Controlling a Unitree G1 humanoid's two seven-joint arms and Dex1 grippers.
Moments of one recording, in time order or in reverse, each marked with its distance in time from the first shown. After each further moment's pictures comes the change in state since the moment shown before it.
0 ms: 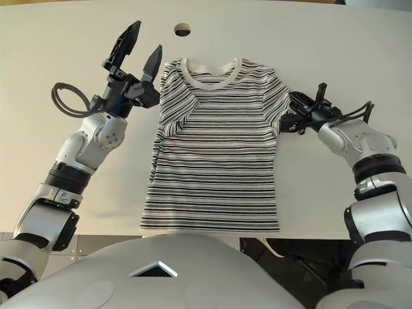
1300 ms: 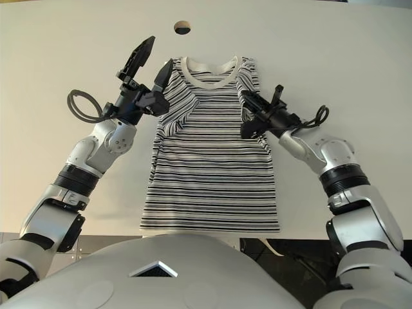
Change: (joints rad) left arm 0.006 -0.038 -0.042 0.055 0.007 -0.011 0.001; right arm 0.147 0.105 -0.067 -0.403 -0.038 0.031 -0.064
